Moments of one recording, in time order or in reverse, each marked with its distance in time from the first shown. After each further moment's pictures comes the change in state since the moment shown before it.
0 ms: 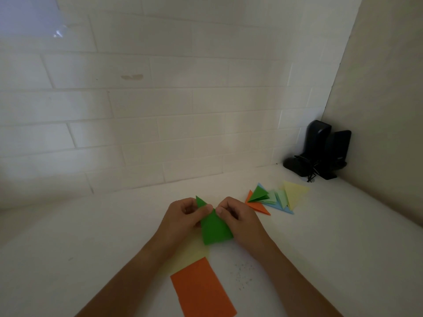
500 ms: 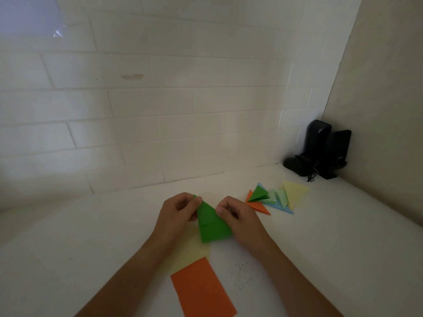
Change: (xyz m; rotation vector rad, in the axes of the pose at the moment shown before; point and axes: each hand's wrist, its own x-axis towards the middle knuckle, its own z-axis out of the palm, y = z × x) left_hand 0.005 -0.002 -0.005 0.018 0.120 0.043; right_hand 0.001 0.002 0.000 0.010 -0.012 -0.015
